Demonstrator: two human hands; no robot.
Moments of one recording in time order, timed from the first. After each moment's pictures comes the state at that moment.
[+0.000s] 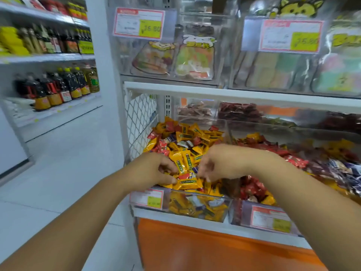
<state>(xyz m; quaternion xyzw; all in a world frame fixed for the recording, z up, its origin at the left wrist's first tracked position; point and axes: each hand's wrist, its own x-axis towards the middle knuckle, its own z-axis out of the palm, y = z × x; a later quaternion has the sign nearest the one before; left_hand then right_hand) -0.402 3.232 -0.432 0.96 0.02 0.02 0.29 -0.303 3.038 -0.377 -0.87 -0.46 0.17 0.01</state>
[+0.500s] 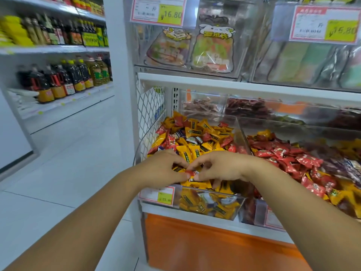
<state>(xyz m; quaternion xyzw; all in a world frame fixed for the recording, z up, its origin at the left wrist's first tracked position) -0.392 3.237 -0.445 0.97 -0.01 0.01 0.24 -0.308 3.063 -0.407 -0.85 -0.39 0.29 0.19</state>
